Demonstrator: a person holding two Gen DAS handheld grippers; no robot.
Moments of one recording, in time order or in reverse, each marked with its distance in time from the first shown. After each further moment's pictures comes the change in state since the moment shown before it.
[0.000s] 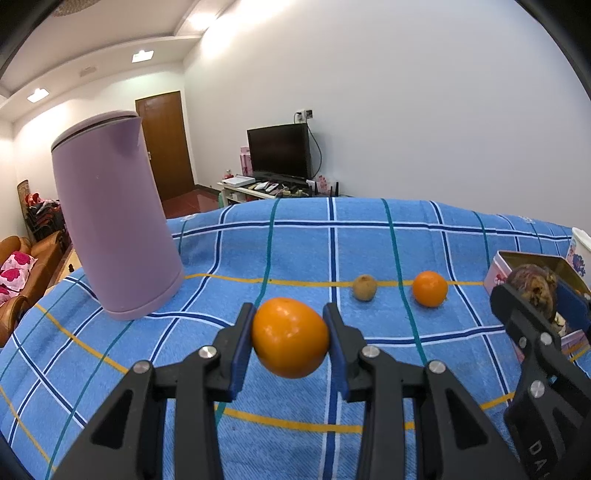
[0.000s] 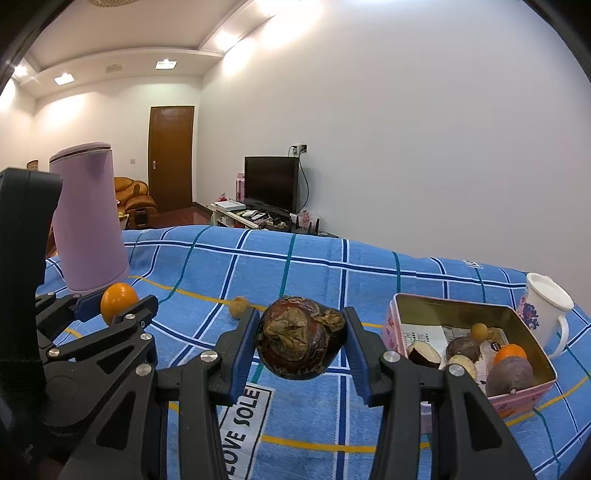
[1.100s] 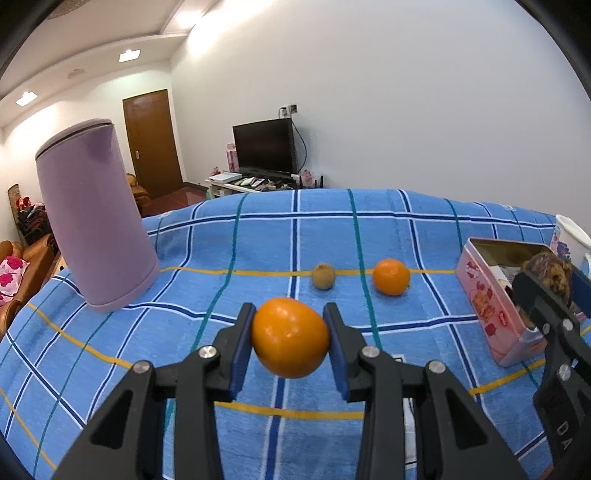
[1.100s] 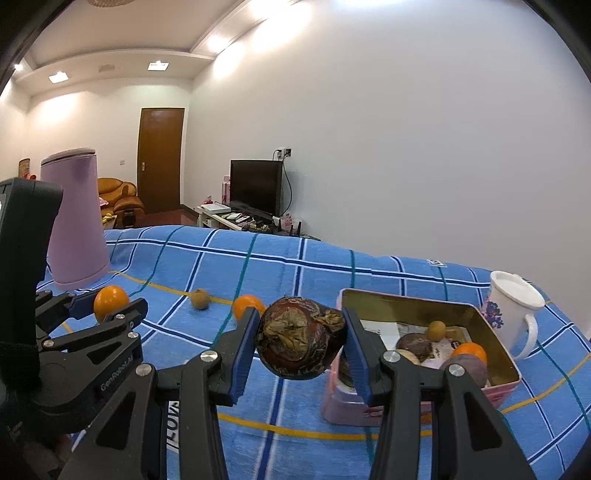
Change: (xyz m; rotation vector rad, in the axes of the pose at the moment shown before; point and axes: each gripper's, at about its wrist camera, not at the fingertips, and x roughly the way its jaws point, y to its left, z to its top) left arm -0.009 -0.037 -0.005 0.025 0.021 -0.039; right arm -0.025 -0.049 -0.010 -0.007 -0.018 -0.053
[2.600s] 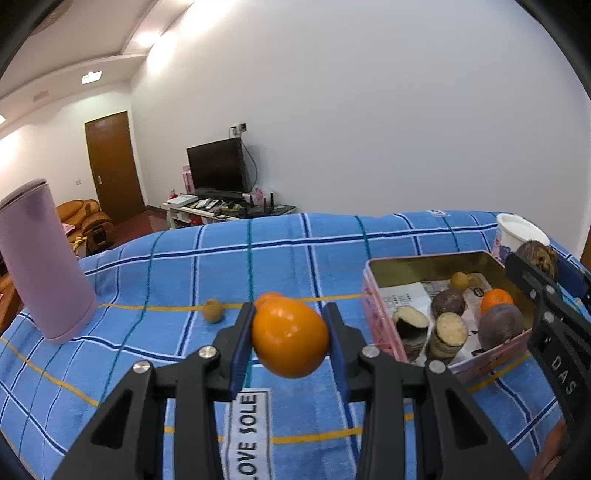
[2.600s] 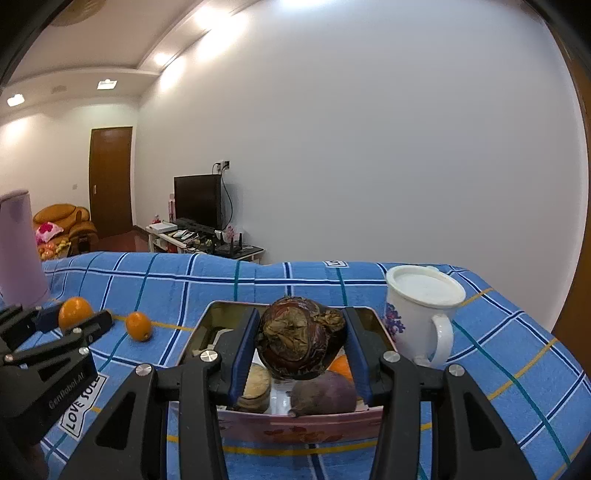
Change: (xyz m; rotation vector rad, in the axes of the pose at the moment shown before) left arm -0.021 -0.099 0.021 0.085 -0.058 -0.139; right arm -0.011 -0.115 0.001 0.114 -0.032 -0.175
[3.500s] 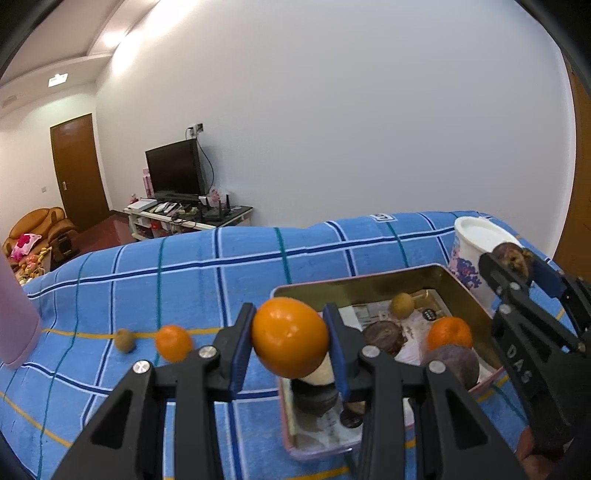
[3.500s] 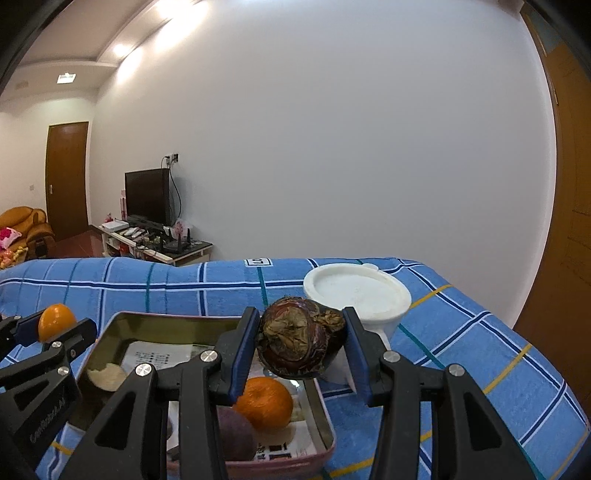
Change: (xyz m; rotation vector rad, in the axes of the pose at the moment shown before) left arm 0.035 -0.076 0.027 0.041 0.015 -0.130; right arm 0.046 -0.053 0.007 0.023 0.043 -0.185
